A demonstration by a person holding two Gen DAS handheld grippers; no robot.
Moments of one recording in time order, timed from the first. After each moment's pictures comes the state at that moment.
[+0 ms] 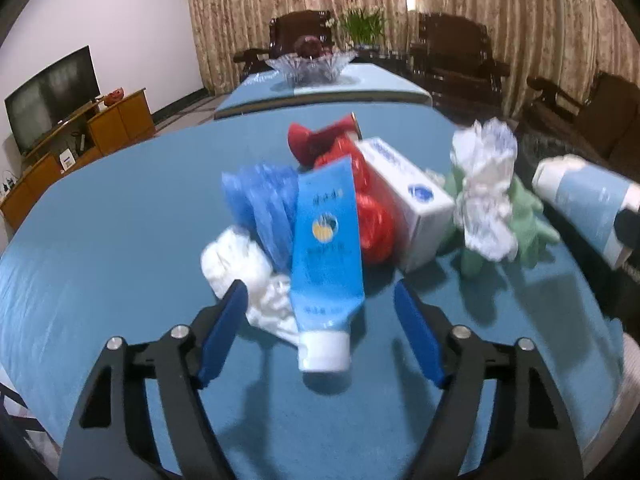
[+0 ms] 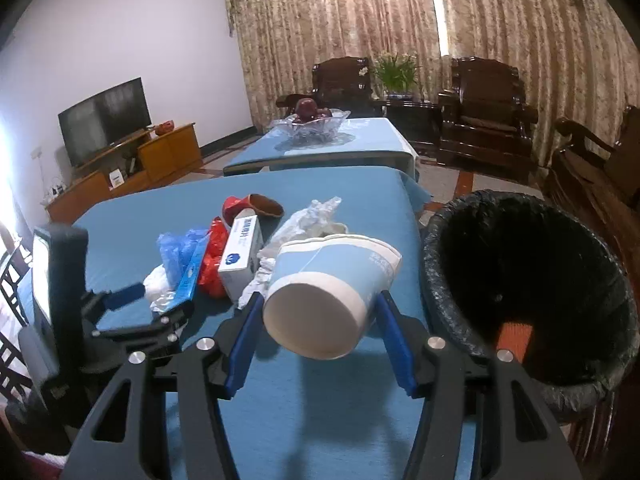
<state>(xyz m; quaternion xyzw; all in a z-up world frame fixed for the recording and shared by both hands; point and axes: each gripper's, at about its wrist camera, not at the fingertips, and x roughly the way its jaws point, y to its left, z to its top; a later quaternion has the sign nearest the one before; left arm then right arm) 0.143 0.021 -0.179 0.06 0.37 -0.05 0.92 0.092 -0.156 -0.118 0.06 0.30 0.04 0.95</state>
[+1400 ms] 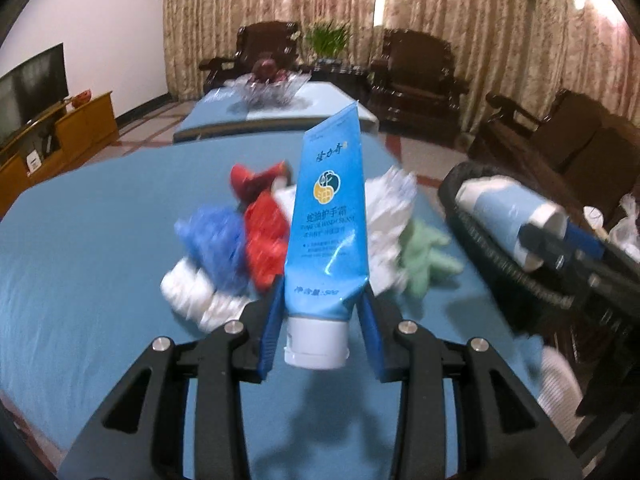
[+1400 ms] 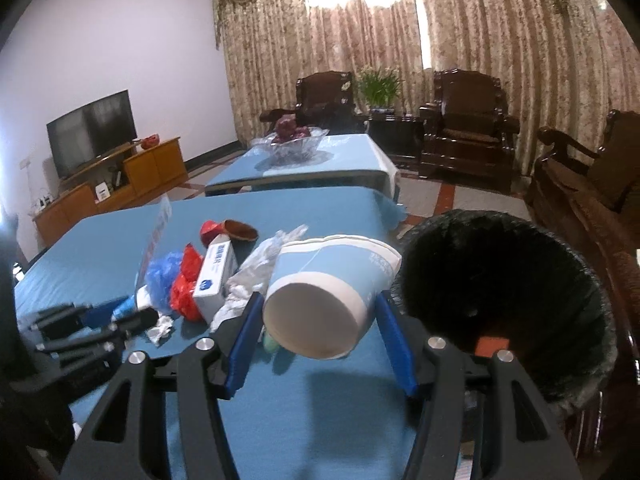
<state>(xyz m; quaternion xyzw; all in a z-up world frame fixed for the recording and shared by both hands) 0.119 -0.012 -0.116 0.02 0.35 -0.13 0.93 0.087 -0.190 -0.101 0.05 0.27 0.00 0.96</state>
